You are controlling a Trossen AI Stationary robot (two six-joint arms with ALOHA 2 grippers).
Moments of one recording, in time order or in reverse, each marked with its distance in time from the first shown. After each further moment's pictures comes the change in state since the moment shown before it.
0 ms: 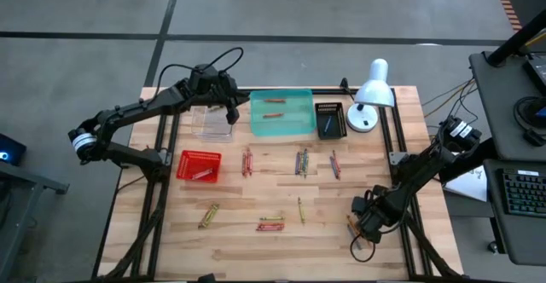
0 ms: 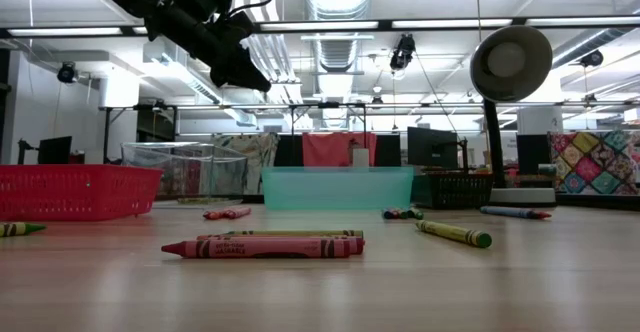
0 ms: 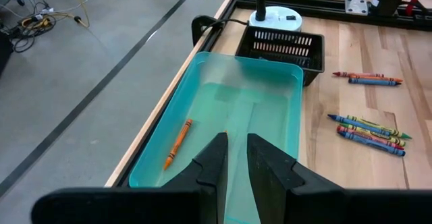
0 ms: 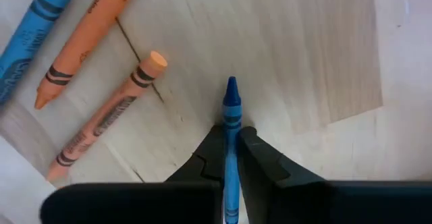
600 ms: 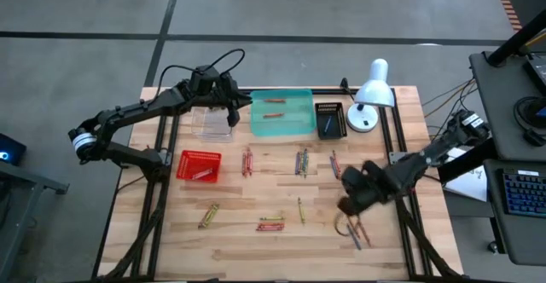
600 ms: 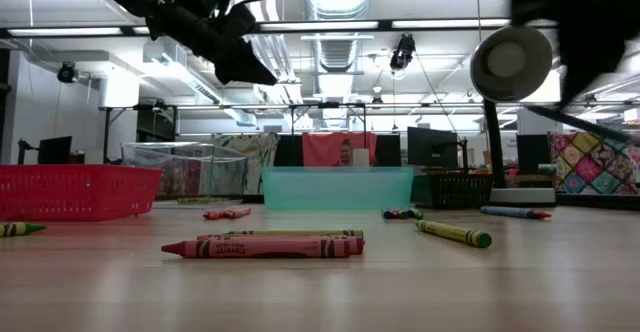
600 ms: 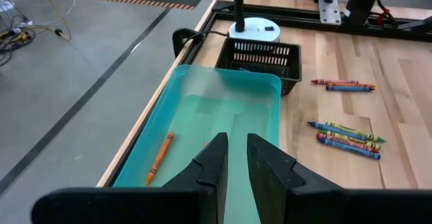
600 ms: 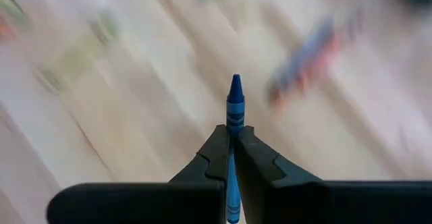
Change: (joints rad) left arm -0.024 0.000 -0.001 0.030 0.052 0.000; right arm -0.280 -0.225 0.210 -0.132 0.471 -0.076
